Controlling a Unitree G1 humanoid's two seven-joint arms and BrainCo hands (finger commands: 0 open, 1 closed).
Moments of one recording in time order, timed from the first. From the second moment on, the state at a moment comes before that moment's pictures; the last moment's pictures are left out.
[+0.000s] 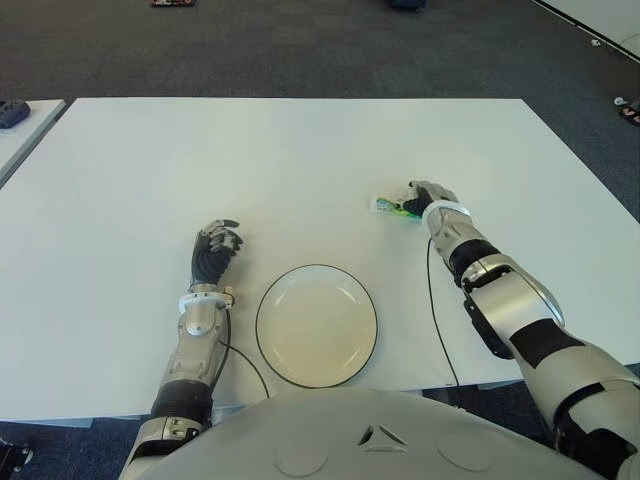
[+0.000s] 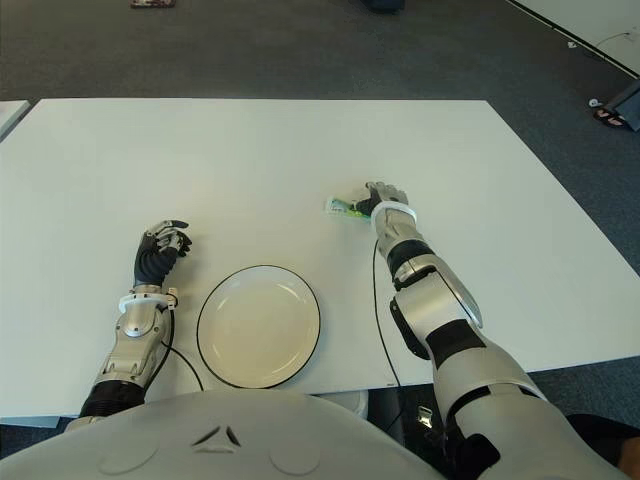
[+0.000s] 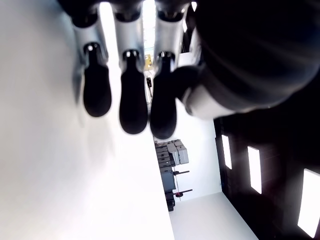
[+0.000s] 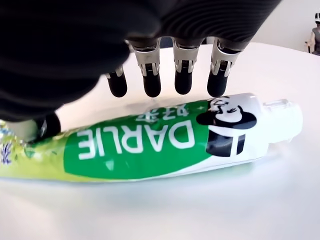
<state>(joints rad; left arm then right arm) 0.14 0.08 0.06 0.38 0.12 -0.36 0.17 -0.78 -0.29 0.52 1.25 -0.66 0.15 -0.10</state>
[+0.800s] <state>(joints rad) 0.14 0.08 0.06 0.40 0.12 -0.36 0.17 -0.80 -0.29 0.44 1.24 -0.59 0.18 -0.08</state>
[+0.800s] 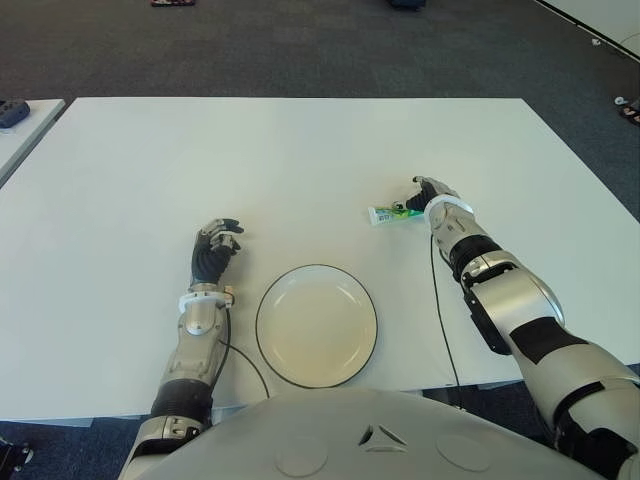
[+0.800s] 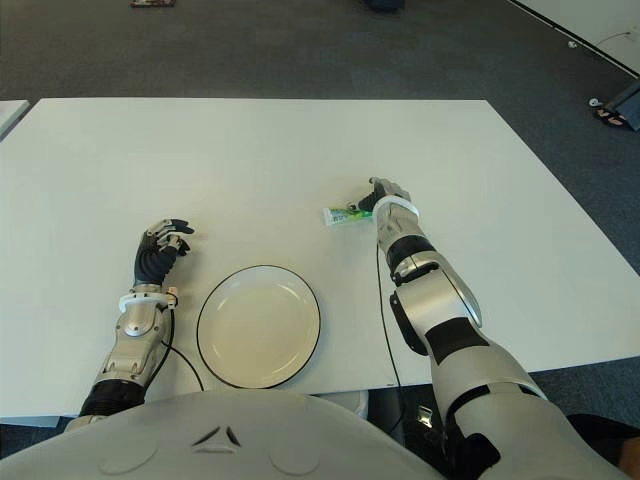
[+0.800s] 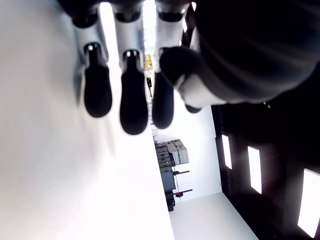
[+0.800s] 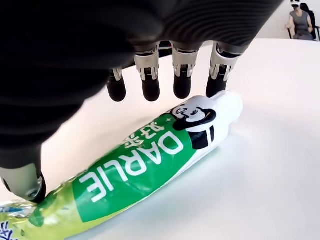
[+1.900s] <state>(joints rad) 0.16 0.07 0.06 0.36 0.12 -0.35 0.17 -0.82 -0.47 0.57 1.22 -0.70 -0.13 0.10</state>
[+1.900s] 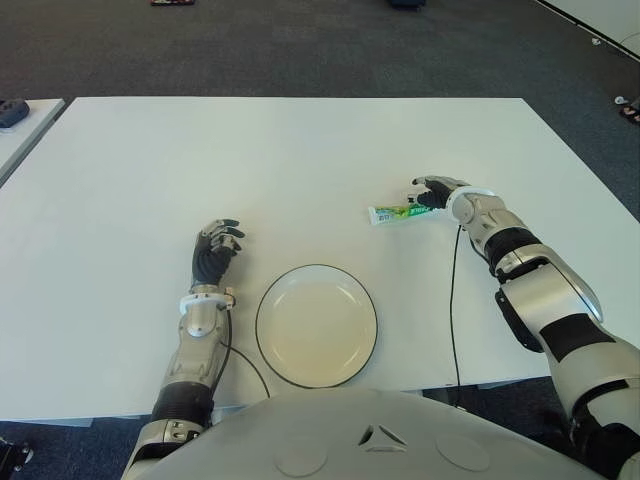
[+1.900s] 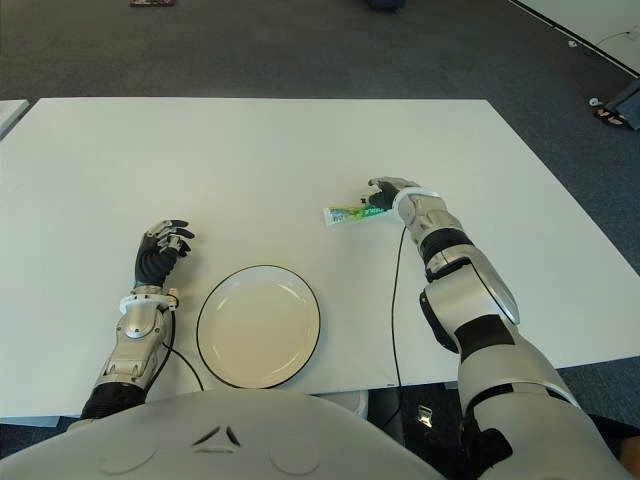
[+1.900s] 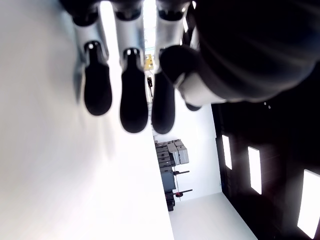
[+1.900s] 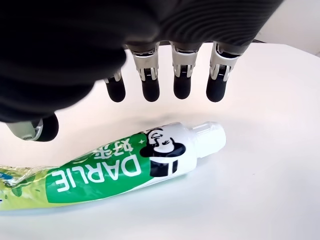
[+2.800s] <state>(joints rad) 0.18 0.06 0.03 0.30 0.12 -0.30 0.17 -0.82 -0.57 0.61 1.25 -0.75 -0.38 0.03</state>
